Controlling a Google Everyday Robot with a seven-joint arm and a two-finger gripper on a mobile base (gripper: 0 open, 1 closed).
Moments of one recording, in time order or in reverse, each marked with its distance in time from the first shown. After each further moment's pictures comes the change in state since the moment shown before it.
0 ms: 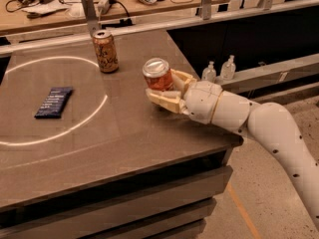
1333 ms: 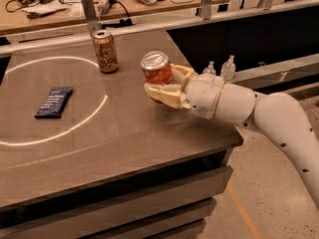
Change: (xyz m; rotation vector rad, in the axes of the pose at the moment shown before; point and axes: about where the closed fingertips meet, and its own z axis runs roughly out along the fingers) arm 0.026 -0.004 -0.002 0.023 -0.029 0.062
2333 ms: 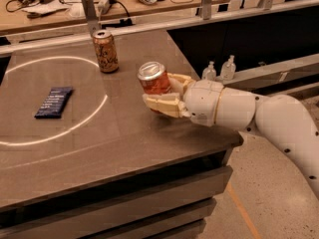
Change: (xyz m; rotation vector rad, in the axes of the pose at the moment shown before) arm -0.009 -0.024 -0.005 0.032 -0.097 0.031
